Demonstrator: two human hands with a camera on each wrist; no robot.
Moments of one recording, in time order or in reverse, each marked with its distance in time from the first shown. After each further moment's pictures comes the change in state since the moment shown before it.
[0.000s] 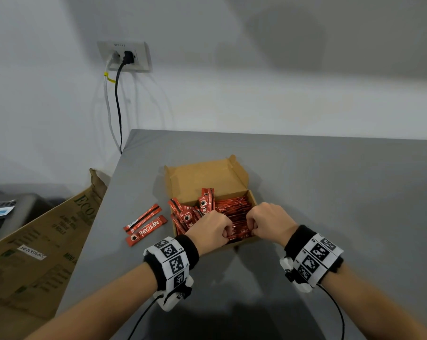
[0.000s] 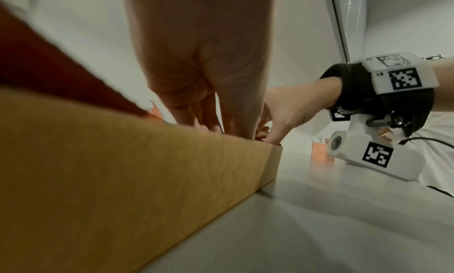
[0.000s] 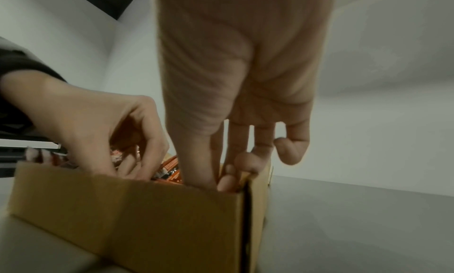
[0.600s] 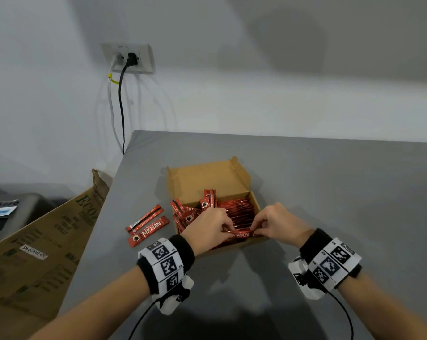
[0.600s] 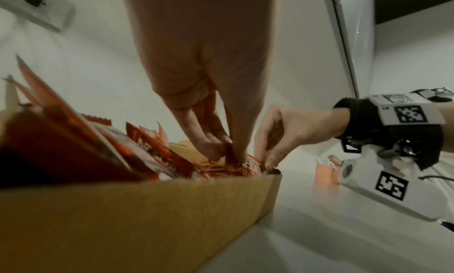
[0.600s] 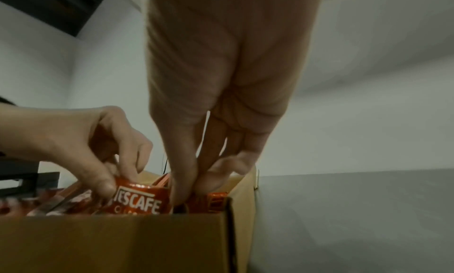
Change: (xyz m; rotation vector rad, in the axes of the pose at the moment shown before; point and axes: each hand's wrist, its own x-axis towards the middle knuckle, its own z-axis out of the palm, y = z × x) left_hand -0.009 0.002 -0.012 -0.079 0.102 0.014; right_hand -0.006 0.017 0.002 0.393 0.057 -0.063
